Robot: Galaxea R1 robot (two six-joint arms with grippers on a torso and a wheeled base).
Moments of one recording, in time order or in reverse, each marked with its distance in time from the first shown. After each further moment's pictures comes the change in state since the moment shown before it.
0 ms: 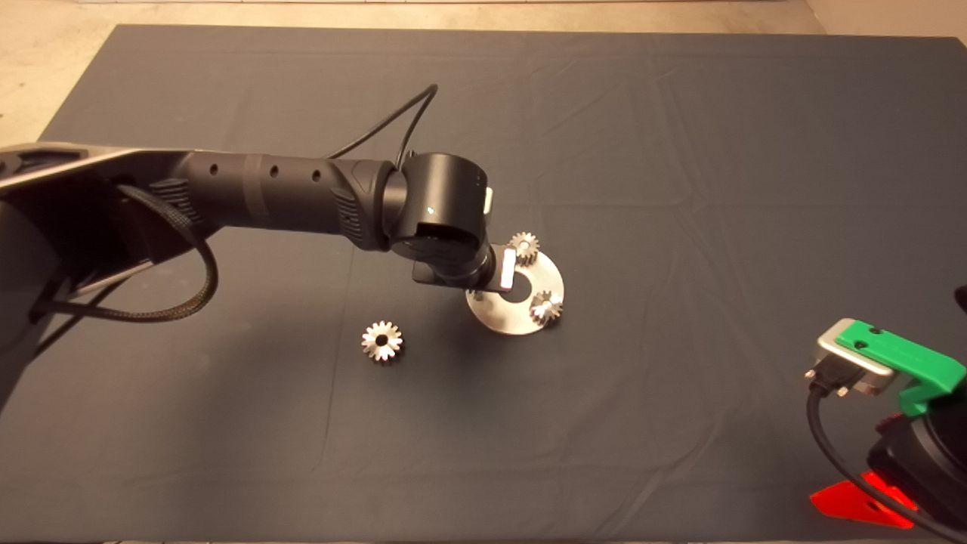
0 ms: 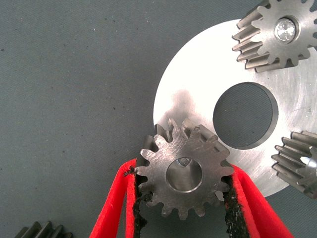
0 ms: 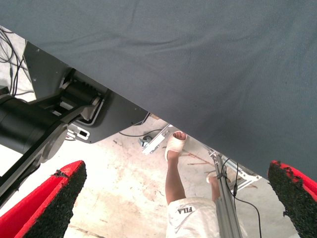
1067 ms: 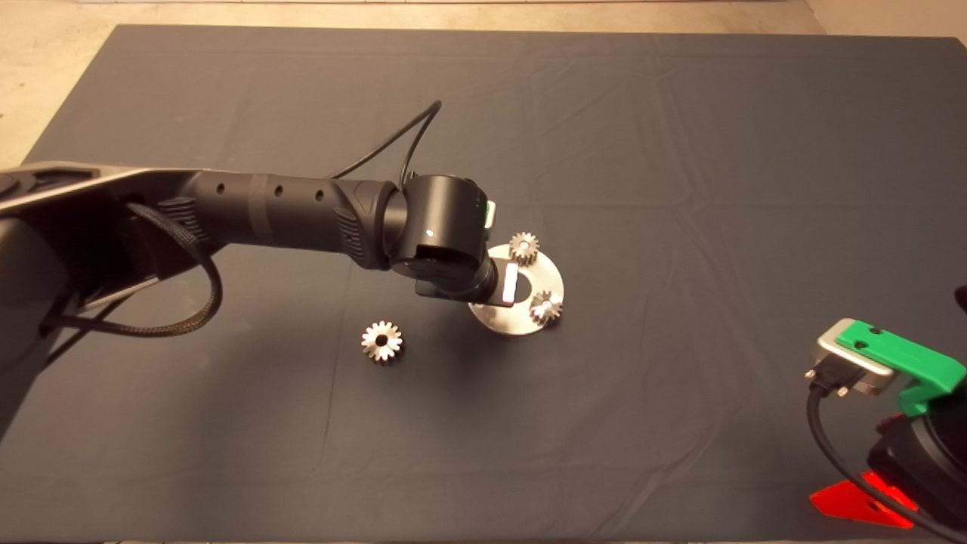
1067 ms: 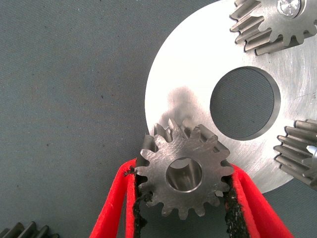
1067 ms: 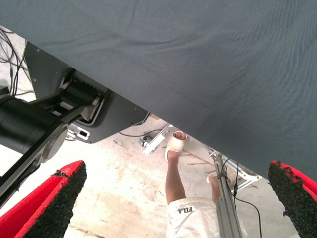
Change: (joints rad) left arm 0.038 -0.001 0.016 0.037 0.000 0.000; right arm 0.000 0.000 0.000 0.000 0.000 0.000
